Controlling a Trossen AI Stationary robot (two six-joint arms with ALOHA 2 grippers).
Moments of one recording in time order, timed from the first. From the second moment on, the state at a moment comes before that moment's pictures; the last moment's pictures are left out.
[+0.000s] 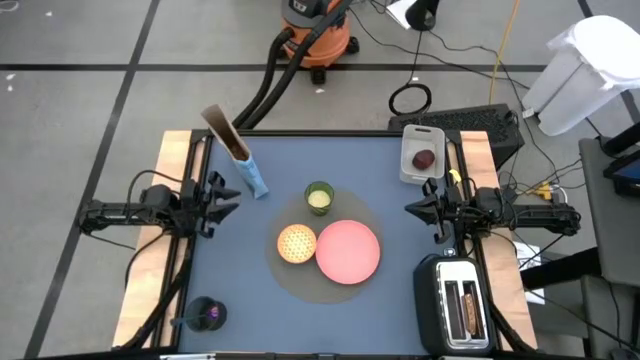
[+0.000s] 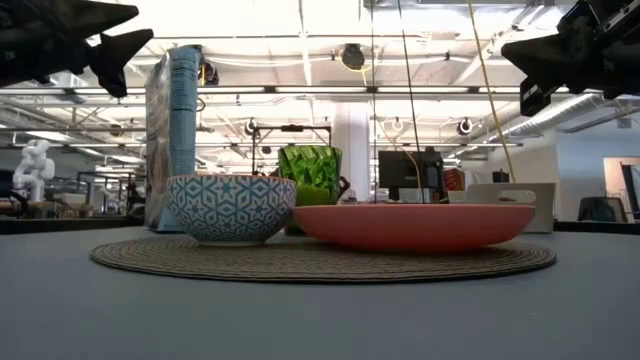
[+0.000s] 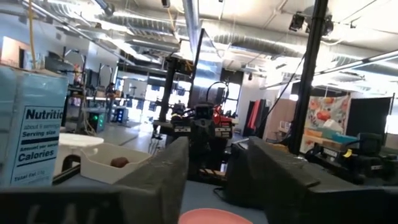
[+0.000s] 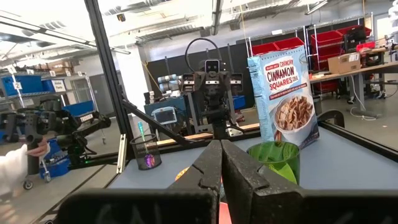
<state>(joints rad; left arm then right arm) 0.00 0.01 0.01 0.34 -0.01 -0.17 0.00 0.02 0.01 0.19 -0.03 0.22</state>
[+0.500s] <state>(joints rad) 0.00 0.14 0.01 0.34 -0.09 -0.27 0.00 0.02 0.01 0.19 -0.03 0.22</state>
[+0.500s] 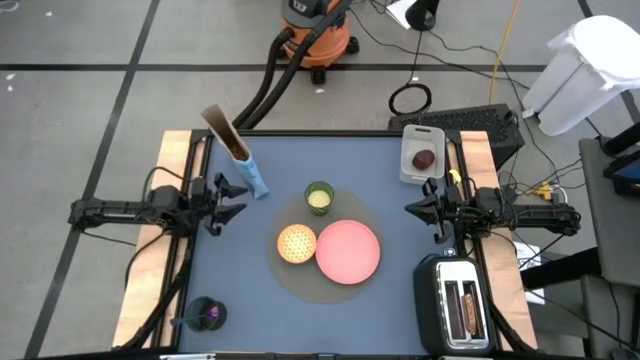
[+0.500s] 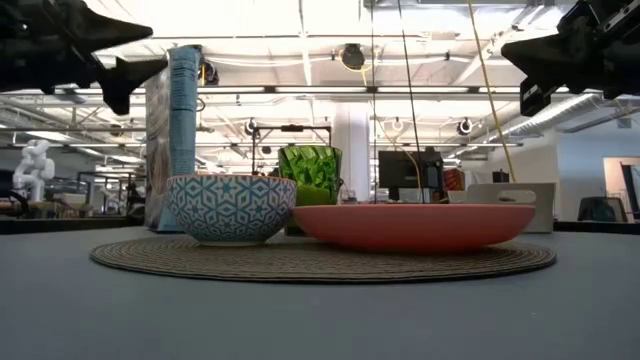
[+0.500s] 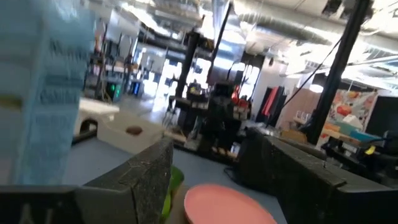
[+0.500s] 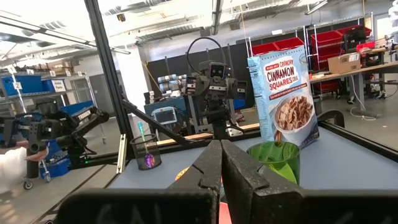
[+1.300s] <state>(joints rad) -0.11 0.56 0.37 0.44 -0.11 -0.23 0.00 0.02 0.01 0.19 -0.03 0.22</state>
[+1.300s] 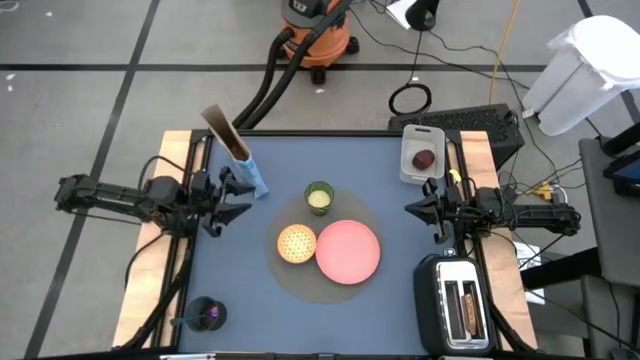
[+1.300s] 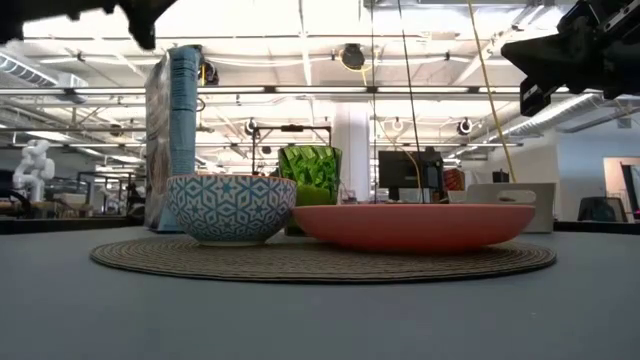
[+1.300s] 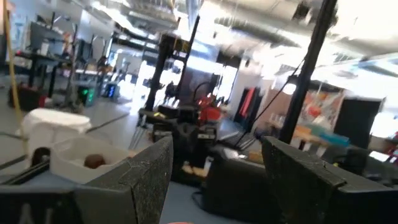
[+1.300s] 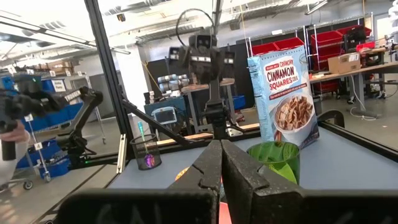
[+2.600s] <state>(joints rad) 0.07 0.87 0.95 -0.69 -0.63 -0.21 0.00 0.02 0.01 0.19 -0.03 0.22</state>
